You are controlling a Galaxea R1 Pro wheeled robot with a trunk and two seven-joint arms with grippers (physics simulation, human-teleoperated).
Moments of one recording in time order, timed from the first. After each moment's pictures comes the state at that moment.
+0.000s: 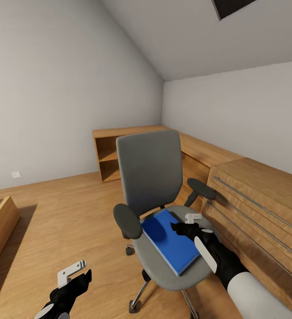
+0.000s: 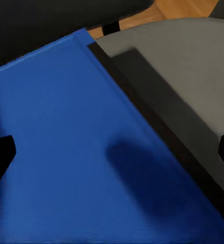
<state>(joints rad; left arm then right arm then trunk) 0.07 -0.08 0.01 -1.61 0.38 0.50 0.43 -0.65 -0.06 0.32 -0.80 -0.41 0.36 -0.04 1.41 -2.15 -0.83</state>
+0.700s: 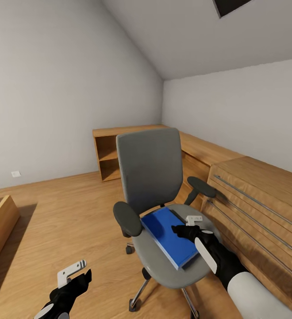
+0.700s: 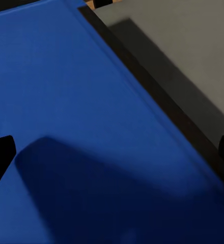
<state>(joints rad) 0.07 -0.08 0.01 -1.61 0.38 0.50 0.43 -0.65 -0.06 0.32 -0.76 -0.40 0.37 -0.04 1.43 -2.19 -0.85</state>
